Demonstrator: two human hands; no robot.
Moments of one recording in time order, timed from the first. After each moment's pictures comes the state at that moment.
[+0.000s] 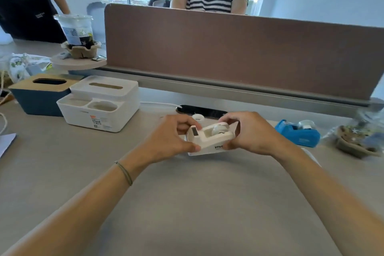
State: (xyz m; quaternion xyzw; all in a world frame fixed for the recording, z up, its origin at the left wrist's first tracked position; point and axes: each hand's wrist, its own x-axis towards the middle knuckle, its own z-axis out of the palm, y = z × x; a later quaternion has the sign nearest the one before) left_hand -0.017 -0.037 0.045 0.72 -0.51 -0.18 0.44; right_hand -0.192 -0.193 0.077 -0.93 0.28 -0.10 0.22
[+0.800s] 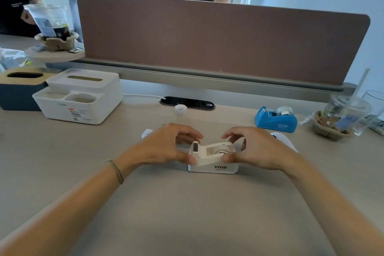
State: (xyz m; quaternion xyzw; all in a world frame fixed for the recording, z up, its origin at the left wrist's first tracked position) left_hand -0.054 -0.049 0.024 0.67 -0.60 -0.28 0.34; right_hand -0.274 -0.197 0.048 -0.92 0.32 -0.02 0.24
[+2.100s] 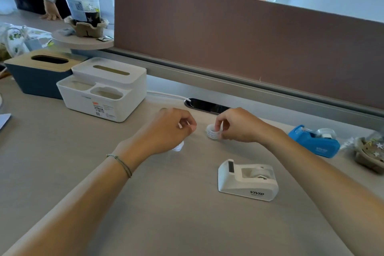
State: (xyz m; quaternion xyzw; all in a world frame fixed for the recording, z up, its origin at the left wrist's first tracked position) left_hand 0.013 -0.039 0.042 0.80 -0.51 -0.10 0.31; right_hand -0.116 -0.237 0.047 -0.96 0.24 0.04 0.11
